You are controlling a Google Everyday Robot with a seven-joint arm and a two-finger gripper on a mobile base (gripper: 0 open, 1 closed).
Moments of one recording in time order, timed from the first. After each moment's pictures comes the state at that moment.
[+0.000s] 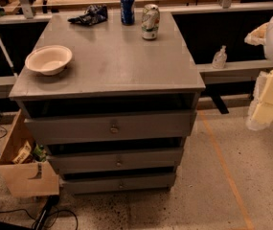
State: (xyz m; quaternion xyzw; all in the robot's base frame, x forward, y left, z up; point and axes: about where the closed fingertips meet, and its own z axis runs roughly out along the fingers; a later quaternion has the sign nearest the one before) arm 0.438 -0.215 0.984 -0.60 0.78 -0.04 0.17
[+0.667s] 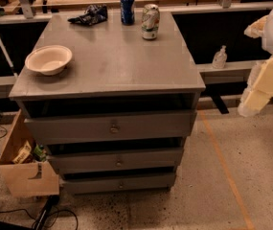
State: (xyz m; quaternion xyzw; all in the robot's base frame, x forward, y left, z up) arm 0.464 -0.215 0.987 -0.58 0.78 -0.03 0.21
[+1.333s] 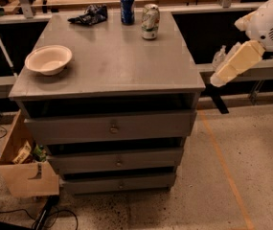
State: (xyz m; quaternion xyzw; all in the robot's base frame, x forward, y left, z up) arm 0.552 -0.211 0.975 -0.50 0.80 0.06 0.33
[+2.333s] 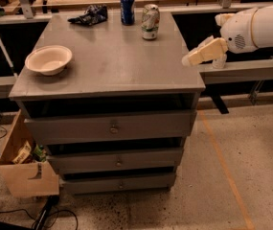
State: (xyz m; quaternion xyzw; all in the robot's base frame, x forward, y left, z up) arm 0.654 -0.176 0.962 -0.43 0.74 0.14 0.50
